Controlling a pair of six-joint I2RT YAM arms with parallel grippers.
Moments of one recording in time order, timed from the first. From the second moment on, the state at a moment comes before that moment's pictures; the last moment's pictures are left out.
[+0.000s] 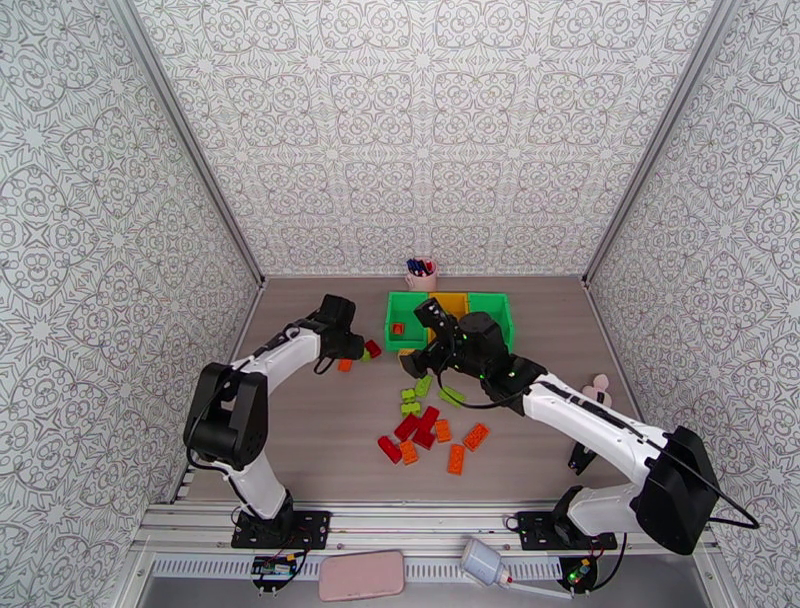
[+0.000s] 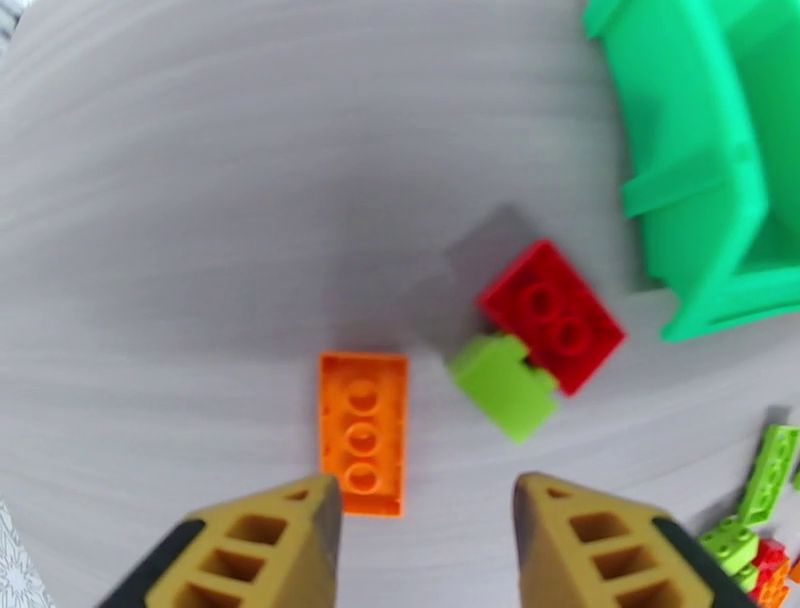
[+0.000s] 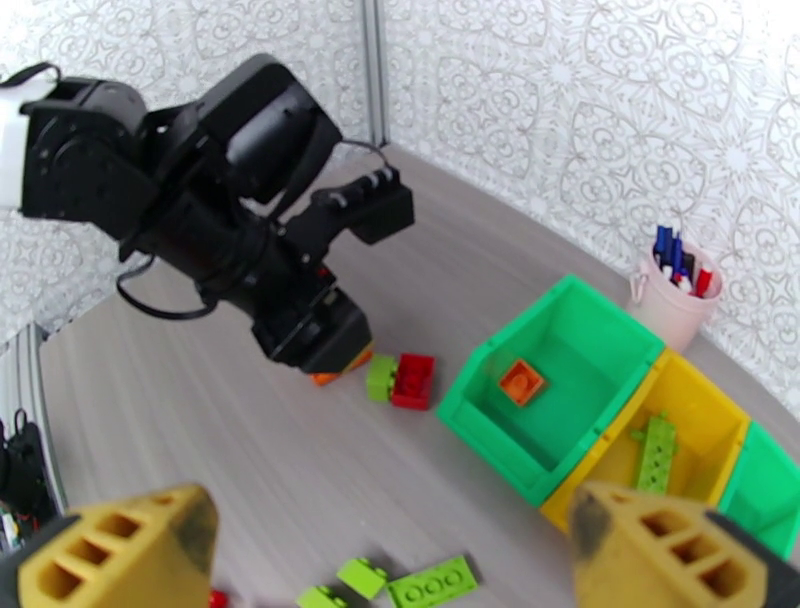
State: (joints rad) left arm -0.26 1.77 1.22 -0.53 -0.04 -0.18; right arm 0.73 1.38 1.05 -0.03 -0.13 0.01
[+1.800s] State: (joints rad) left arm -0.27 1.70 1.18 -0.44 -0.08 -0.23; right arm 0.73 1.35 1.00 -0.02 -0.14 0.05
